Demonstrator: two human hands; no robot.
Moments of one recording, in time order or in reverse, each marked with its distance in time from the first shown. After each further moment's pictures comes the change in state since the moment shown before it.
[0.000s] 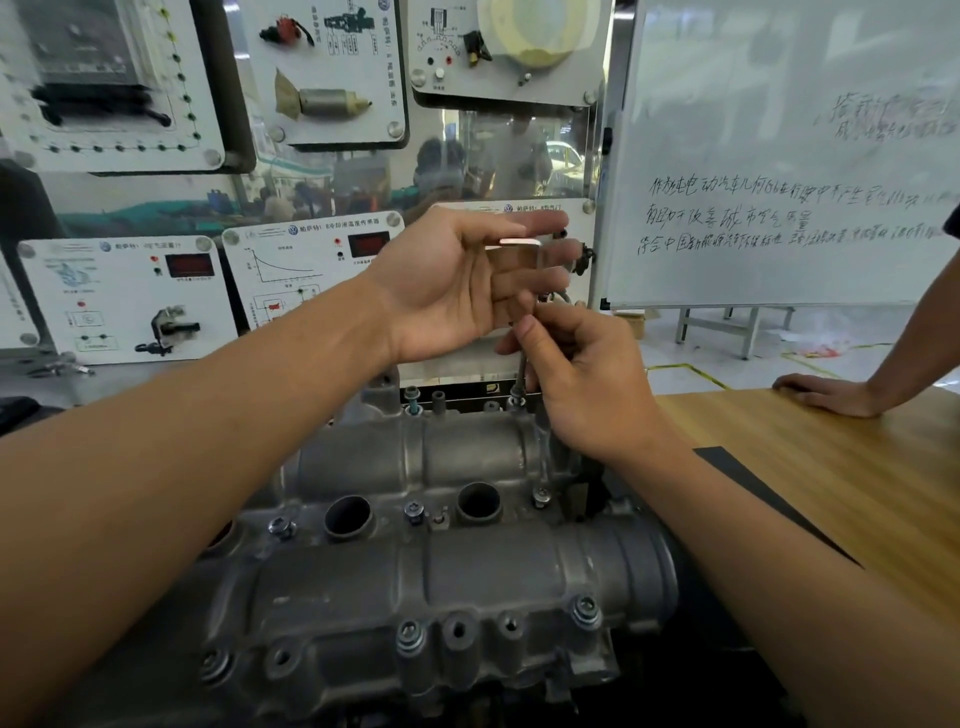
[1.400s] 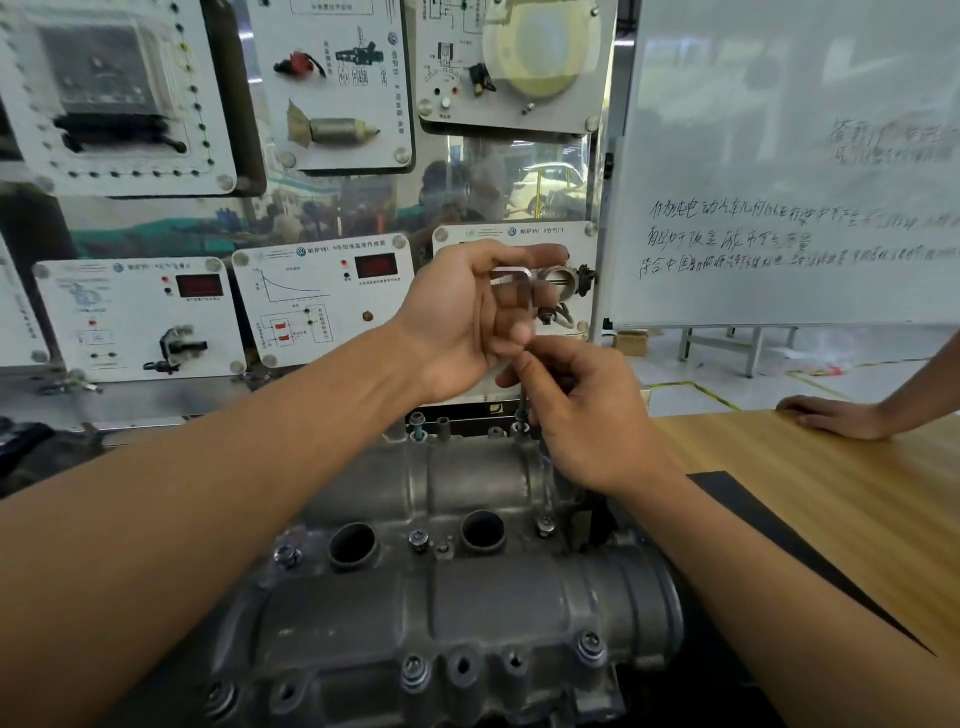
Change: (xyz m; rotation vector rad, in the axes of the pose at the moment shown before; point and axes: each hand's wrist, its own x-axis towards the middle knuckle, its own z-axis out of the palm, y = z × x) left_hand 0.003 -0.013 0.009 0.030 0.141 0.067; right_hand -0.001 -0.002 -0.001 -0.078 -0.052 -0.039
